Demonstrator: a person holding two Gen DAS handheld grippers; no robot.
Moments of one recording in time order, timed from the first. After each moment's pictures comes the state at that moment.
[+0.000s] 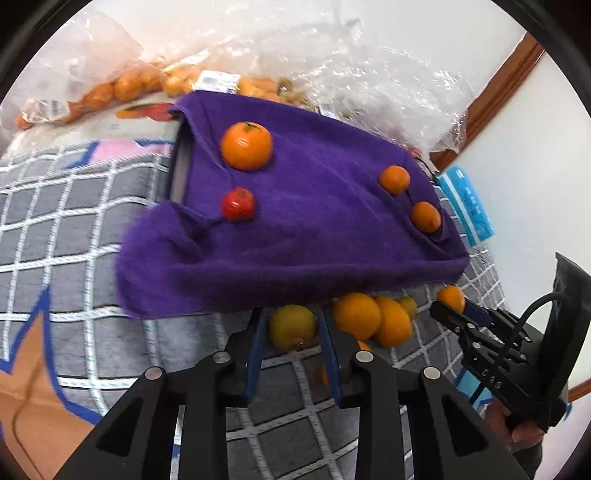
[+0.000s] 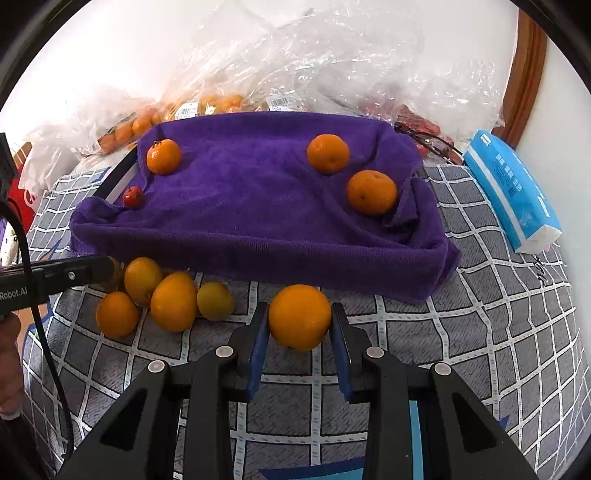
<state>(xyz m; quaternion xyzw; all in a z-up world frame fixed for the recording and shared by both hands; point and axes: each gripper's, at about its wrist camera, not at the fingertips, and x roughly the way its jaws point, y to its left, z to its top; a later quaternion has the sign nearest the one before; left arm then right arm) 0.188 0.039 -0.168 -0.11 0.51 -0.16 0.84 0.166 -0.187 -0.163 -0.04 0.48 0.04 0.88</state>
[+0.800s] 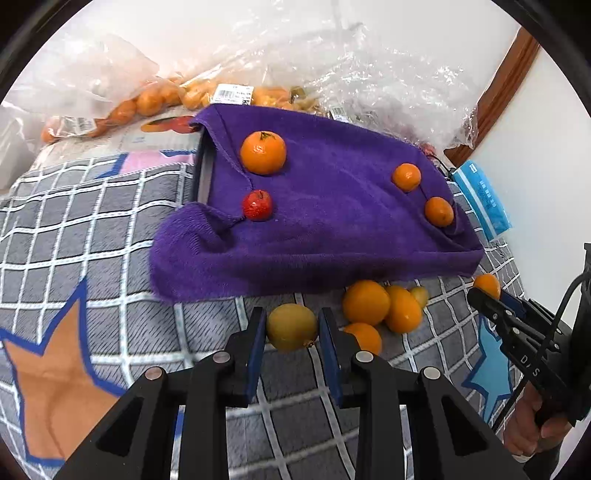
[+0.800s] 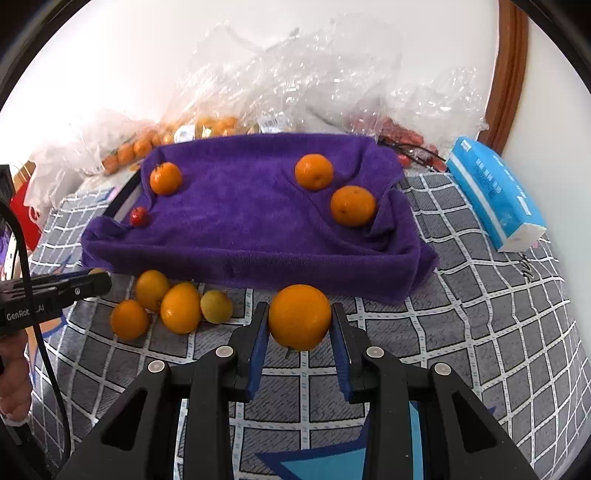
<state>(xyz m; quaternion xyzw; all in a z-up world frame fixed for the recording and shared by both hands) 0.170 0.034 -0.152 -0.08 0.50 -0.12 0.85 0.149 -0.201 -0.137 -0.01 0.45 0.04 0.89</state>
